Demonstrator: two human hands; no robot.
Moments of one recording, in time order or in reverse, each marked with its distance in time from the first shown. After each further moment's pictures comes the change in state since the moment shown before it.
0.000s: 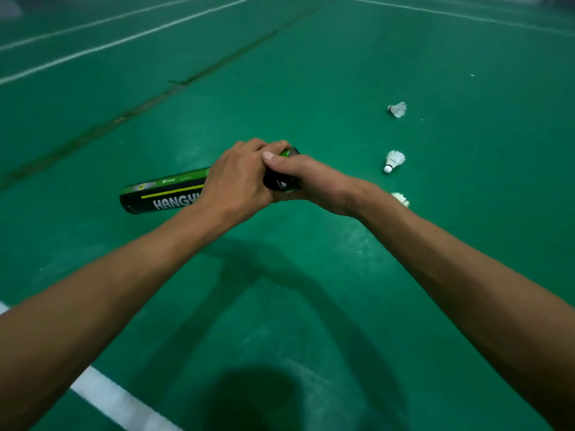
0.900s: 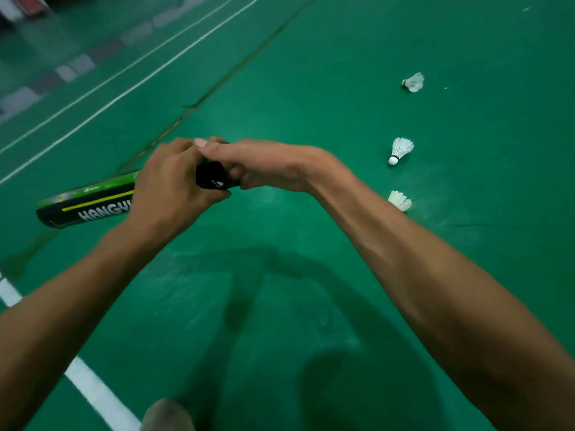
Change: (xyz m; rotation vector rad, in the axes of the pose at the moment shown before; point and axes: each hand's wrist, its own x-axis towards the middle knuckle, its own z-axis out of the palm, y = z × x) left_hand 0.063 0.047 -0.010 0.301 -0.015 -0.118; right_hand 0.014 -0.031 -0.105 -0.159 -0.254 -0.075
